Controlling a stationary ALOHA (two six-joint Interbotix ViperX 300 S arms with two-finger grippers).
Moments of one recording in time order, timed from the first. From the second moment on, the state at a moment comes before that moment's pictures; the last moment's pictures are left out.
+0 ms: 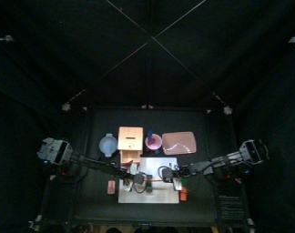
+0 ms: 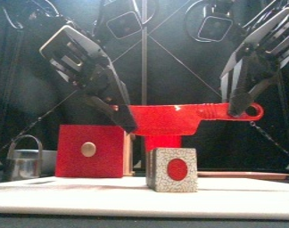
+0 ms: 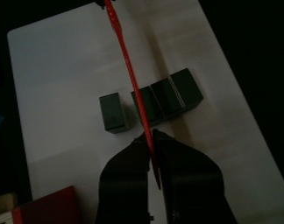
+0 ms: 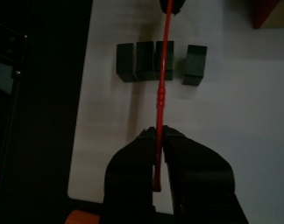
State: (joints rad) left arm -0.19 0.07 0.62 0.15 0.06 0.00; right arm 0.18 -0.23 0.83 0.12 0.18 0.03
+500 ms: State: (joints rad) left arm -0.23 0.10 0.62 0.09 0.05 -0.01; right arm 0.20 -0.22 0.84 0.12 0.18 0.03
